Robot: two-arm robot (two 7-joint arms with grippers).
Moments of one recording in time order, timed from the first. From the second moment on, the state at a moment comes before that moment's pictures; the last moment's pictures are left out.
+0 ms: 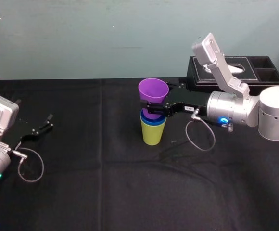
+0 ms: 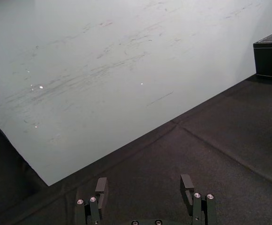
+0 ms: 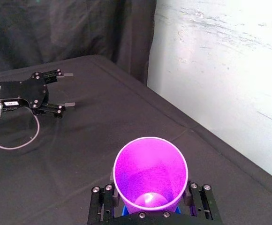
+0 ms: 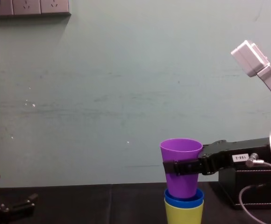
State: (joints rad) left arm -0.20 0.60 0.45 -1.41 -0.25 -0.12 0.03; right arm 0.64 0.46 -0.61 -1.23 0.45 0.18 0.65
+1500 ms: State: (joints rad) left arm -0.20 0.60 0.45 -1.41 -0.25 -0.12 0.03; right arm 0.63 0.45 -0.60 -1.18 0.45 0.17 0.68
